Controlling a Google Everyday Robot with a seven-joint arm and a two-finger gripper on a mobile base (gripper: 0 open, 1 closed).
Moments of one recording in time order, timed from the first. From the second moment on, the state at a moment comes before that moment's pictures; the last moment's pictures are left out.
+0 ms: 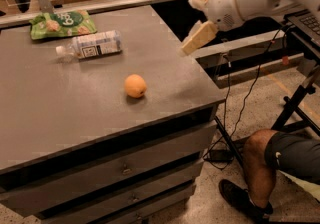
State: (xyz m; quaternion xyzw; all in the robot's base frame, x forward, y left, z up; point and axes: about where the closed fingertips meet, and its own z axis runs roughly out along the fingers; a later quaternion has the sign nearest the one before) arm 0.654 -0.078 0.946 -0.59 0.65 0.18 0.44
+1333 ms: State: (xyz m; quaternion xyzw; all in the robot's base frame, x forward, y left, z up) arm 0.734 0.050 0.914 -0.63 0.55 0.32 0.45
